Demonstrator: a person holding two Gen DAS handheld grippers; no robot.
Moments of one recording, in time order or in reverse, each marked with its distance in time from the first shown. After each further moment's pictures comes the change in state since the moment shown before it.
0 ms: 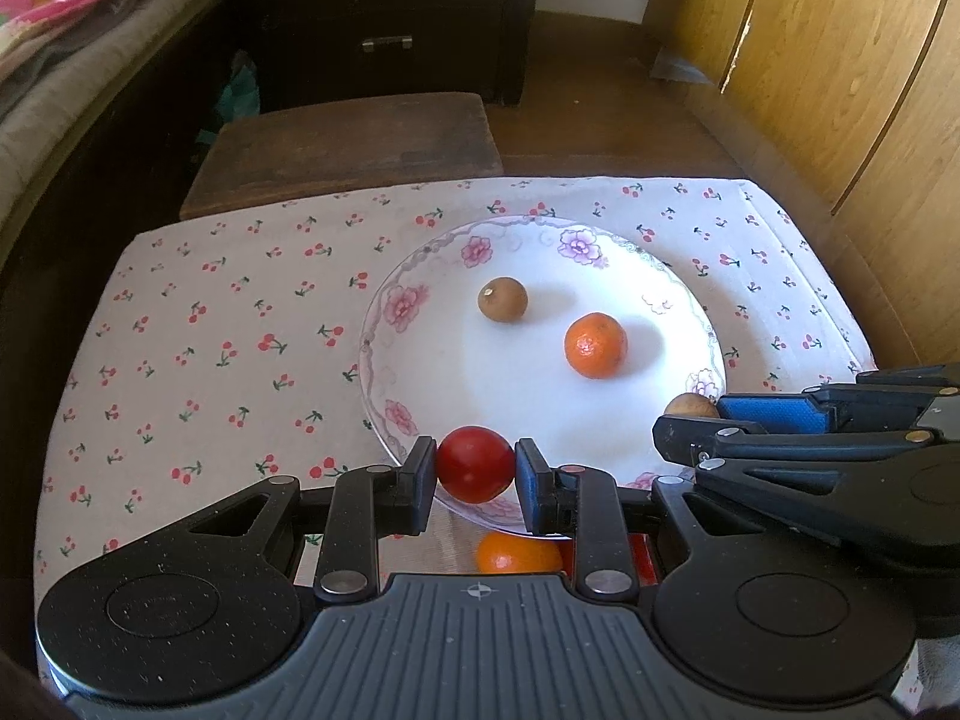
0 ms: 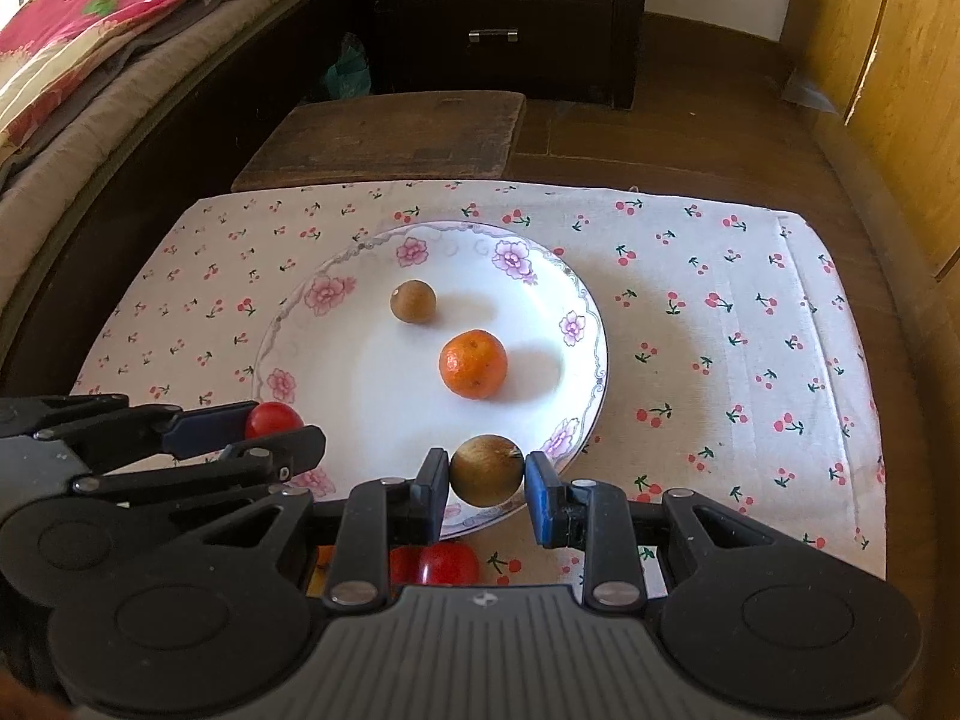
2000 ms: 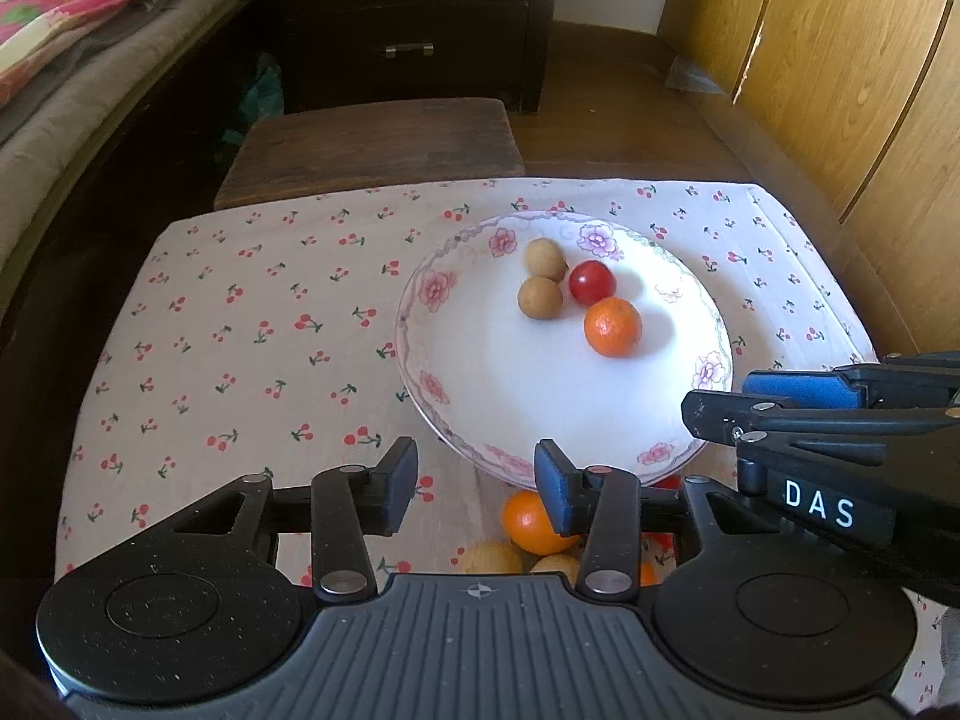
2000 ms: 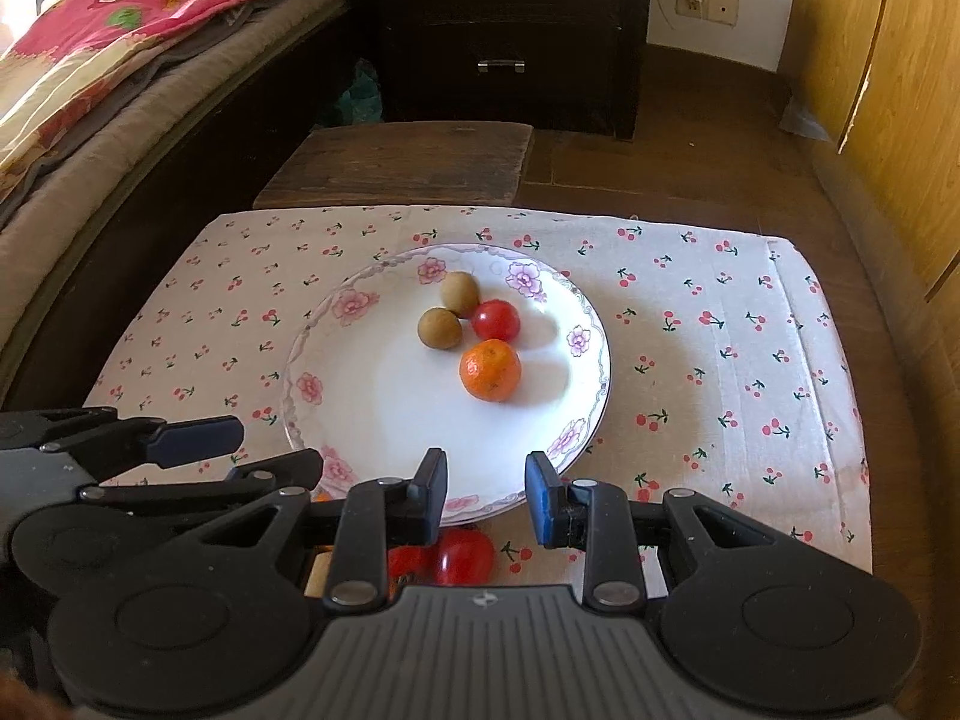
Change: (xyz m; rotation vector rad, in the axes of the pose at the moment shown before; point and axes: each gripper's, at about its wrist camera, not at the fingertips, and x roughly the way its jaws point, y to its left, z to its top) left arm -0.019 0.005 -0.013 -0.018 -0.016 0.024; right arm -0.025 0.010 -0.013 -0.020 -0.062 -0.008
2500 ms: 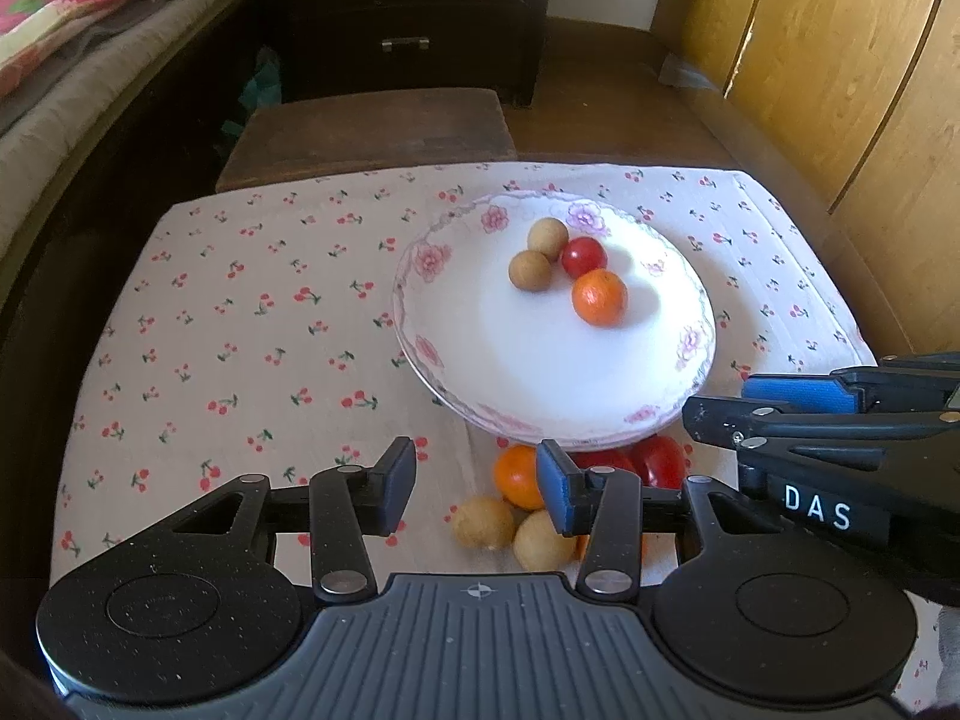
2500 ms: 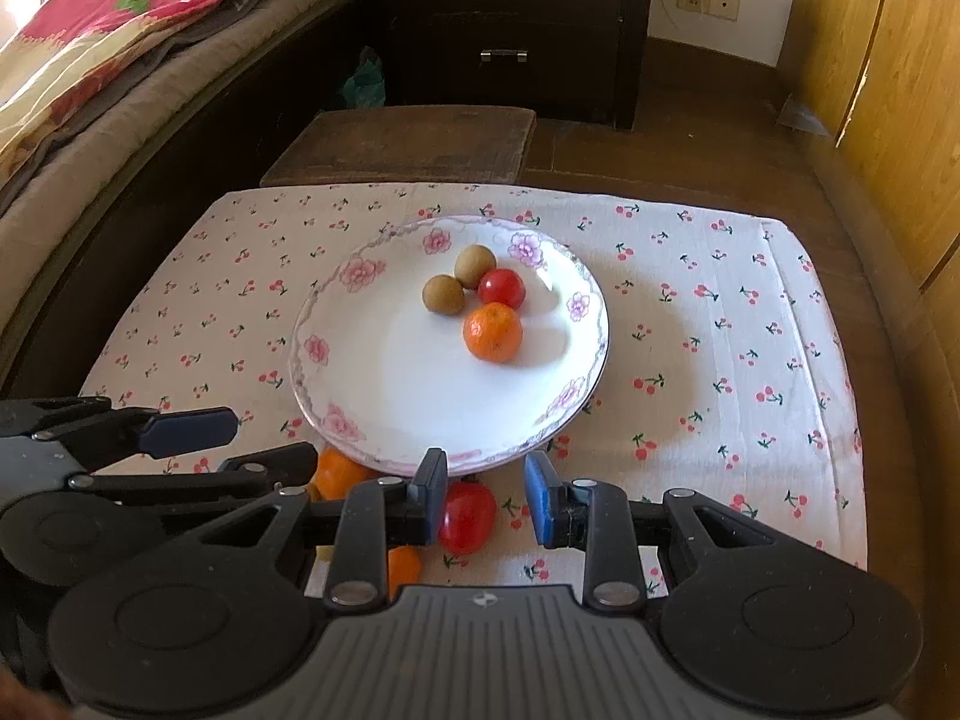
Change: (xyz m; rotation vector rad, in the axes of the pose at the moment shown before) left arm -0.010 0.000 -0.016 -0.001 0.007 -0.016; right arm -0.007 0.002 -0.017 -0.012 0.017 -0.003
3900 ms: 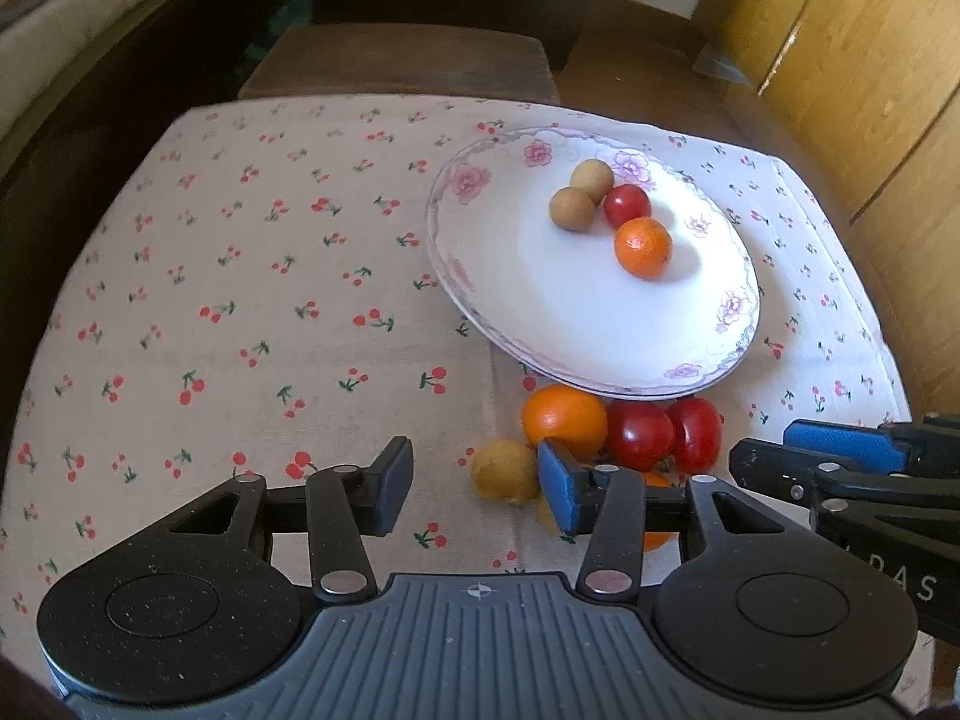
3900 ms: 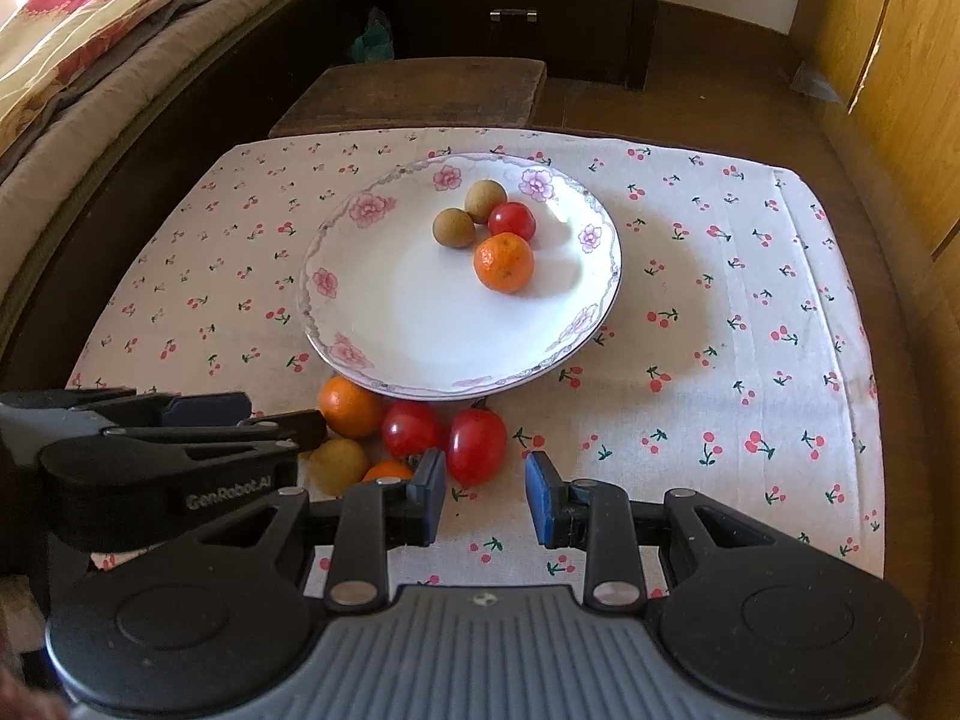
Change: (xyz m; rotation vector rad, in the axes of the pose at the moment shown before) left arm 0.022 0.016 -0.018 -0.104 0.065 -0.016; right arm 0.005 0.000 -0.019 -0.007 0.075 0.023
